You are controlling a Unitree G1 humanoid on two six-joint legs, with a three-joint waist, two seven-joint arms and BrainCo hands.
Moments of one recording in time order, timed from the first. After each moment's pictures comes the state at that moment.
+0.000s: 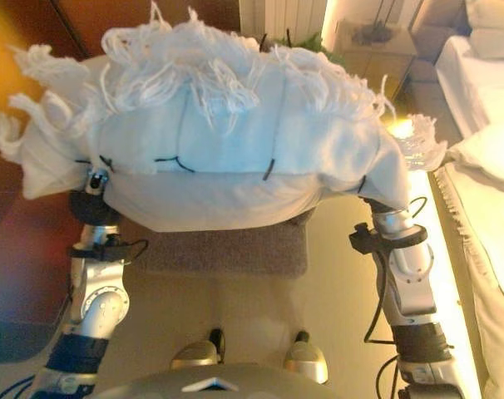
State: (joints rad) left arm 0.03 0.37 -0.12 -0.15 -0.99 -0.49 -0.30; right arm -0.03 -0.46 0.02 -0.23 0.44 -0.50 0.22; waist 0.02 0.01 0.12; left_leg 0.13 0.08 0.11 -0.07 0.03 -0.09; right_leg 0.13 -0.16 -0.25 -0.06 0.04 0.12
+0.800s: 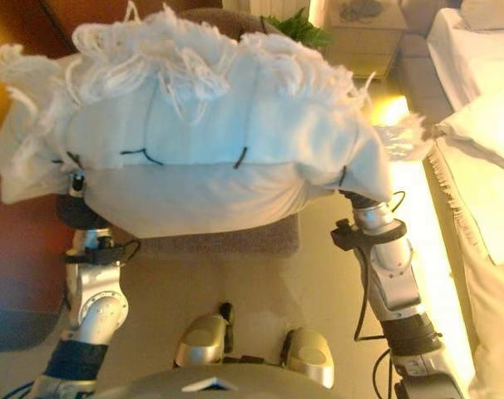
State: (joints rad) left arm 0.07 0.35 -0.11 -0.15 -1.04 -0.54 -0.26; right arm -0.09 -0.47 0.17 -0.22 0.42 -0.49 0.12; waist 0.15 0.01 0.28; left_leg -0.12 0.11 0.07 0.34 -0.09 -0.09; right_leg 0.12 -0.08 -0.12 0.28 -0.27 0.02
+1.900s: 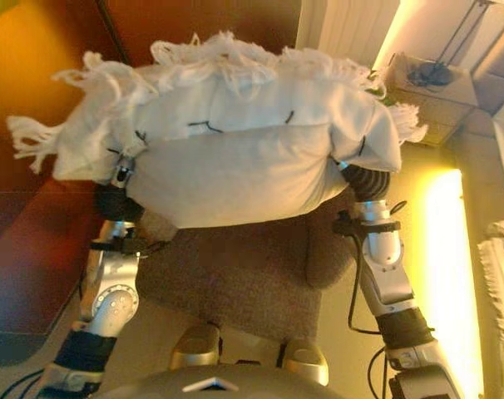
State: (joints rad) left arm 0.00 0.35 -0.17 -0.11 -0.88 -0.37 -0.09; right arm -0.12 -0.45 0.17 -0.08 0.40 -0.40 -0.11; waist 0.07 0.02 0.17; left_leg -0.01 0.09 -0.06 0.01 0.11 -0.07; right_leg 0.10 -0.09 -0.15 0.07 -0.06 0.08
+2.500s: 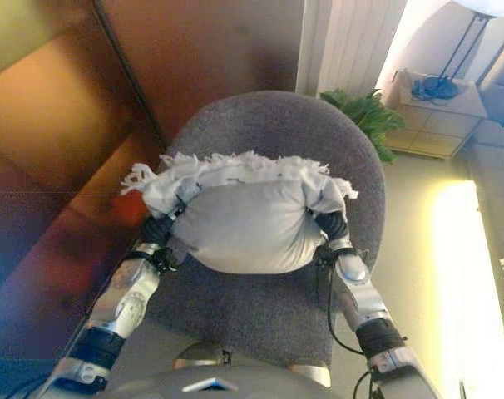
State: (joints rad) left arm -0.06 0.33 -0.23 0.24 -0.56 0.01 0.15; right arm -0.08 -0.33 0.27 0.32 0.48 -0.13 -0.16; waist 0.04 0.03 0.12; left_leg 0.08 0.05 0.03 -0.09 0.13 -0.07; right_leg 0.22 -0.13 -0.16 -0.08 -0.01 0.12
